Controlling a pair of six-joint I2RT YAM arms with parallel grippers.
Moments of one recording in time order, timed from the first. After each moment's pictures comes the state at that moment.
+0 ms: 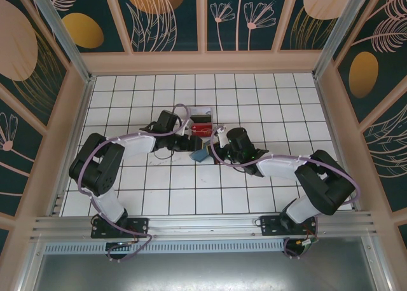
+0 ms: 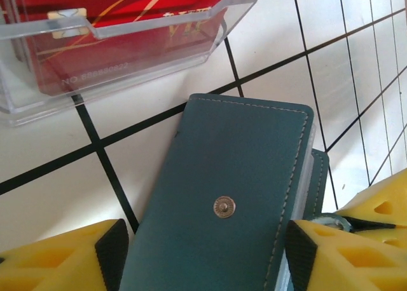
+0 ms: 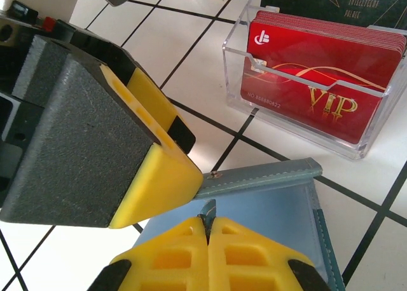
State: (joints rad) left arm -0.50 1.76 0.92 -0.09 0.58 -0.48; right arm 0.73 1.50 0.60 0.33 -0.21 0.30
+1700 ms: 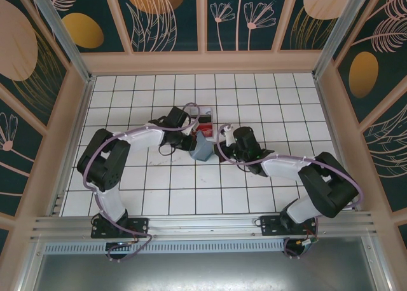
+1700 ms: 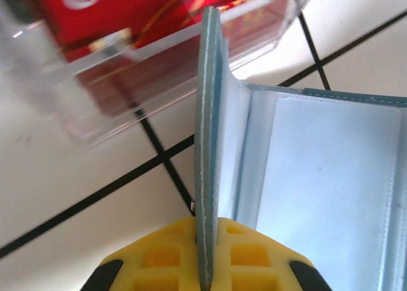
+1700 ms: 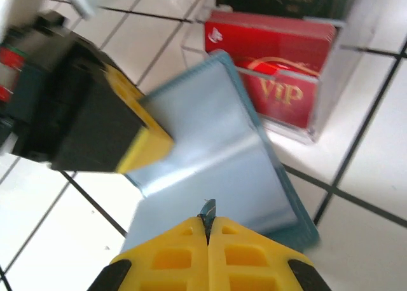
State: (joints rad) left arm -0.55 1.80 1.06 -0.34 0.32 -0.27; right arm 0.66 1.47 0.55 0.32 -0.23 0.31
